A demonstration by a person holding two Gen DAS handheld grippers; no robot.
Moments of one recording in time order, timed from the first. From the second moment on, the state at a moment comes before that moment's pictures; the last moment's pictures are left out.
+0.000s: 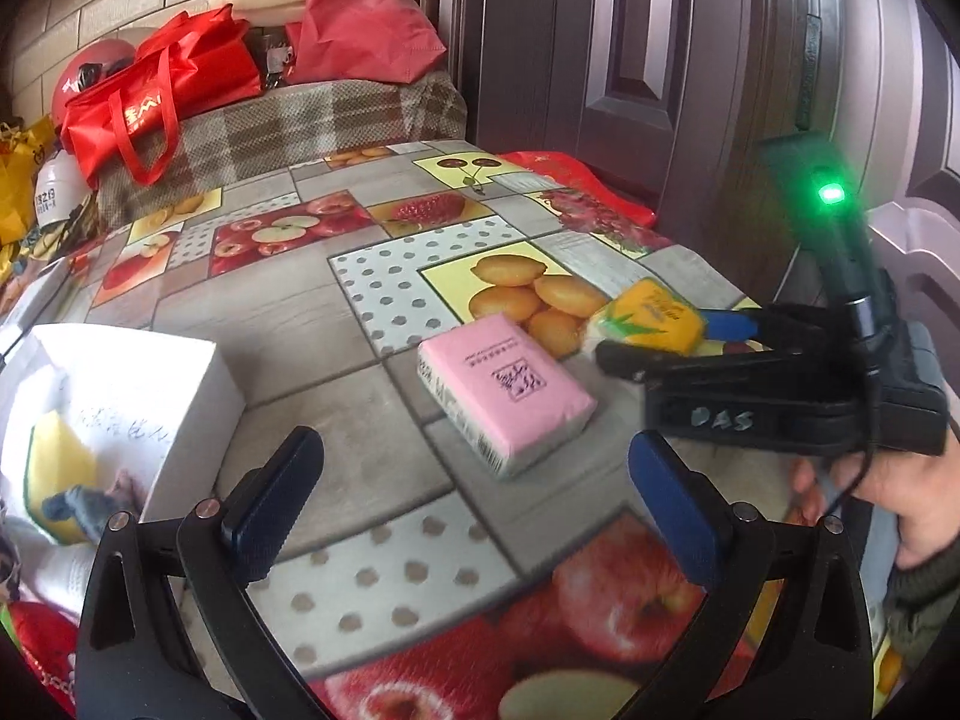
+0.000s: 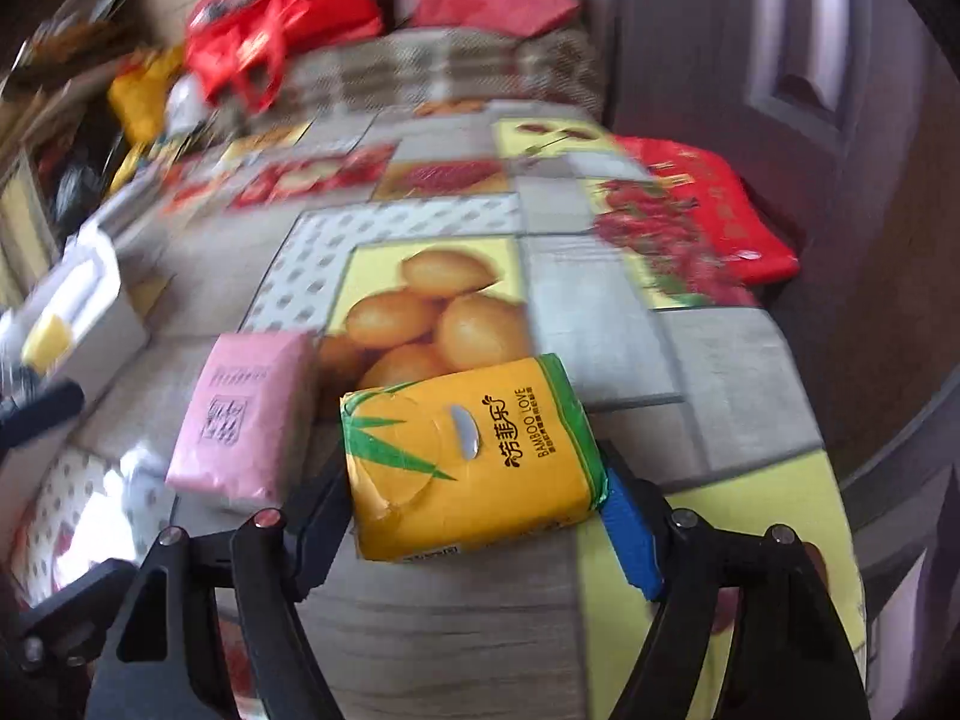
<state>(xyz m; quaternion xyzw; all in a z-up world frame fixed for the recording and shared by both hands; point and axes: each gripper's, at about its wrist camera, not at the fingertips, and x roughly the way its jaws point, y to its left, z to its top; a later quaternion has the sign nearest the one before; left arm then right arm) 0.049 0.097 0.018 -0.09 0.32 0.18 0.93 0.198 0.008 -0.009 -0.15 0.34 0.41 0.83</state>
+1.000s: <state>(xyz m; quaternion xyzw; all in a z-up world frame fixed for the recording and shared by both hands) 0.009 0.088 0.038 -0.07 0.23 0.18 0.95 0.219 -0.049 0.000 0.01 0.33 0.37 0.87</state>
